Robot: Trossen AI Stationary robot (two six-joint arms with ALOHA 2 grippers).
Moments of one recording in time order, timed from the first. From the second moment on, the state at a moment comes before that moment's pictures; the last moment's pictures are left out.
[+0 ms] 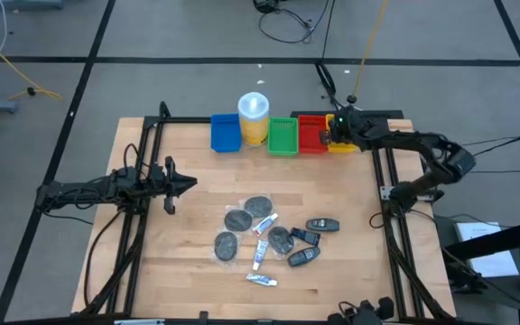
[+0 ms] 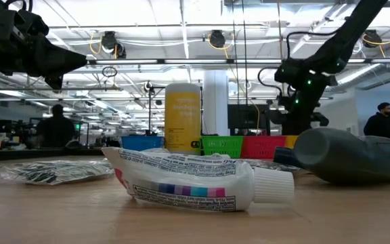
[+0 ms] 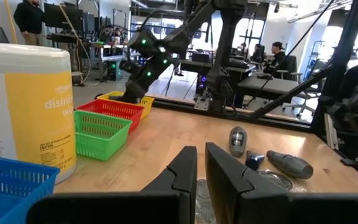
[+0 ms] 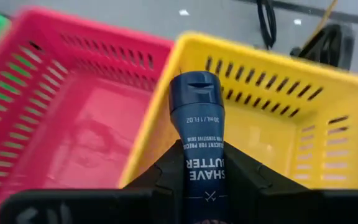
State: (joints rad) left arm 0.04 0.06 0.02 0.08 -0.09 -0.11; right arm -0.89 1.50 0.67 -0.04 0.23 0.33
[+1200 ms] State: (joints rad) left arm -0.09 0.08 0.02 0.20 -0.10 0.00; right arm -0.32 1.11 0.54 0.16 0.21 0.19
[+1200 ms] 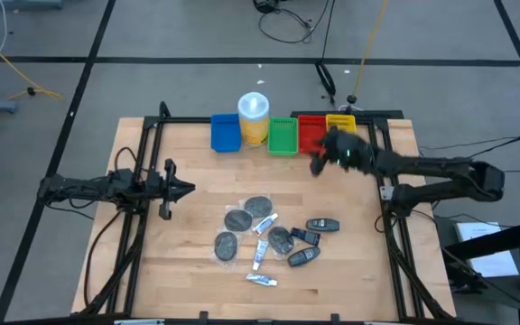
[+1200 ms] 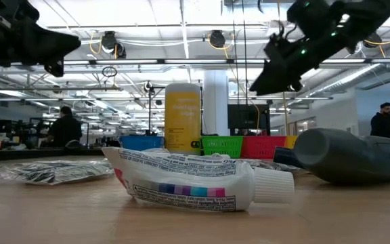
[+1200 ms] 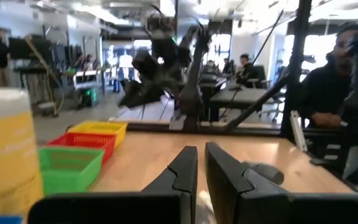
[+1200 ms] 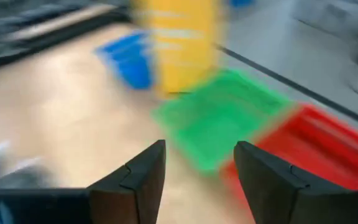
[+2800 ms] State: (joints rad) left arm -0.22 1.46 0.89 -0.29 -0.21 -0.06; right arm 0.18 1.50 0.24 1.00 0.21 0.11
